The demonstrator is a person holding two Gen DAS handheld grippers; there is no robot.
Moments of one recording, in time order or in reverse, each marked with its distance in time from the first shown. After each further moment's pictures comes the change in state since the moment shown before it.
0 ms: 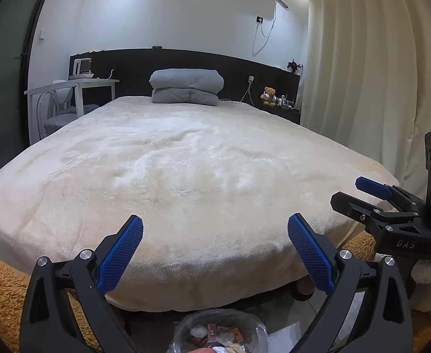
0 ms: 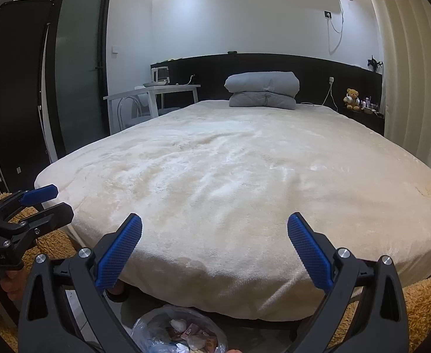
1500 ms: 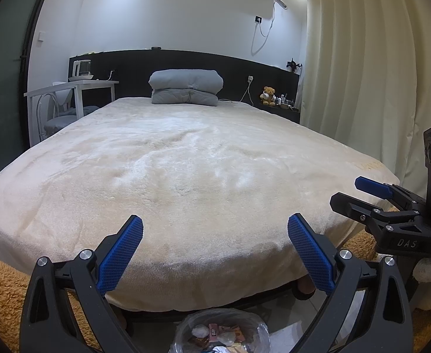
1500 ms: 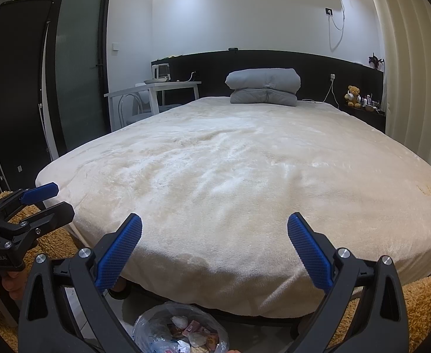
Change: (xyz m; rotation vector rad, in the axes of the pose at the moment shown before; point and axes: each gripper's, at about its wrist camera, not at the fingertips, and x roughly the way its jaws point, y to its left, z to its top) left arm -0.002 -0.001 0.000 0.008 -0.002 0.001; right arm 0.001 0.000 -0.001 -0.004 0.011 0.009
